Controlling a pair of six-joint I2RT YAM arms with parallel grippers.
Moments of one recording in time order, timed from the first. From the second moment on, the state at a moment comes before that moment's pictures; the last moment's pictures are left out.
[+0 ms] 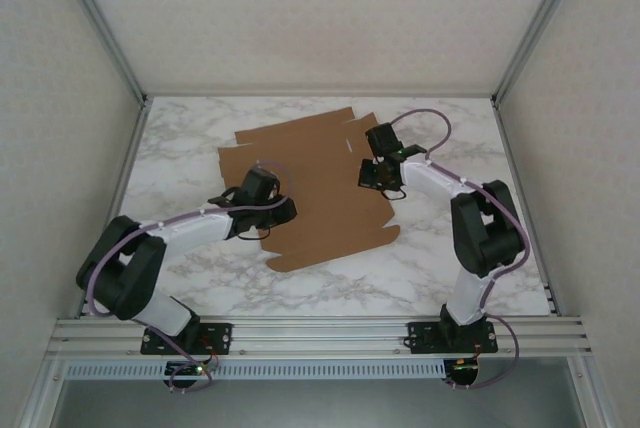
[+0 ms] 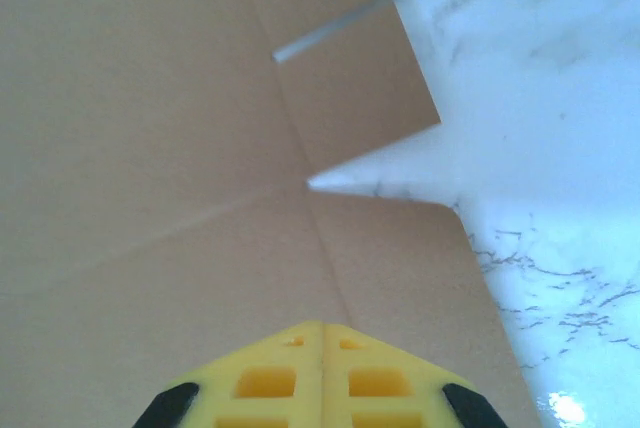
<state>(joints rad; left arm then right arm) -0.53 1.53 0.76 -0.14 0.14 -0.84 0.46 1.81 1.24 -0.54 0.01 0.53</state>
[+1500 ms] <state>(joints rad) -0.38 1.75 0.99 -0.24 0.04 -0.78 0.59 1.27 1.13 -0.35 -0.05 0.53</state>
